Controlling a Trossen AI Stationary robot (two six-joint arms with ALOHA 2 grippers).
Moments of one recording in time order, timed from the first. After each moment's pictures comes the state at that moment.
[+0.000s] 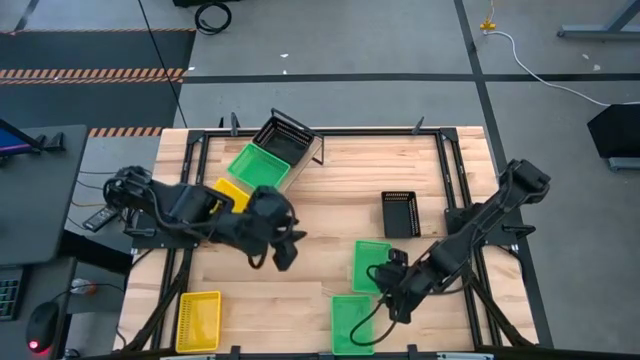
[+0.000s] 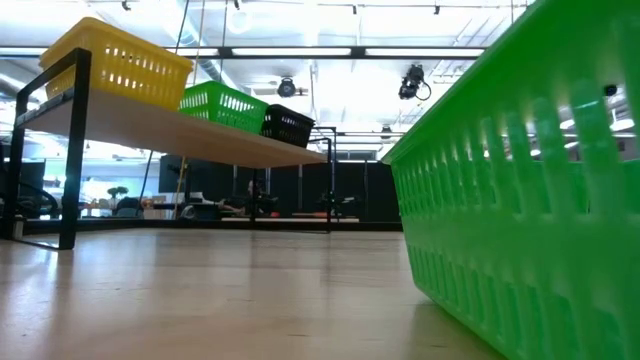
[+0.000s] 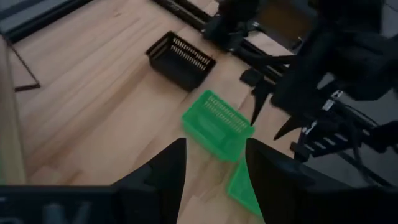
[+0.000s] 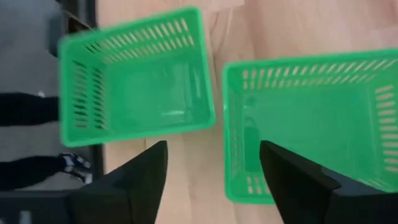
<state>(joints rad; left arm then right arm) -0.43 1.60 1.92 -1.09 -0.52 -0.88 0.70 1.55 1.09 -0.62 0.21 0.84</state>
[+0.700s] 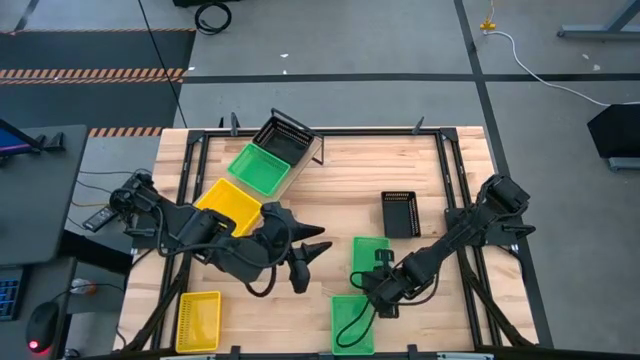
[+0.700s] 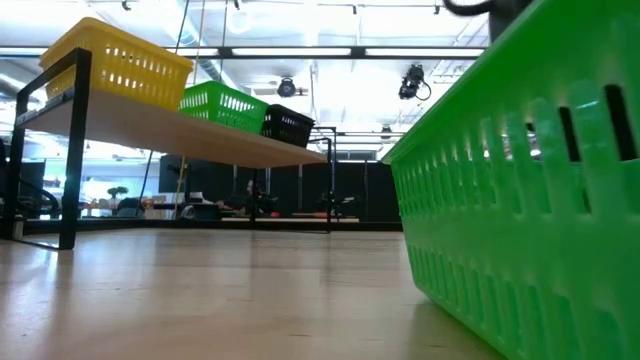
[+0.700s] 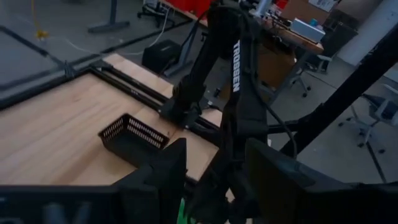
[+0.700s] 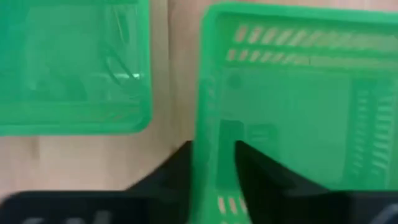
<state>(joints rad) -0.53 1.67 1.92 -0.65 -0.77 -0.70 0.63 1.78 1.09 -0.61 0.20 0.64</state>
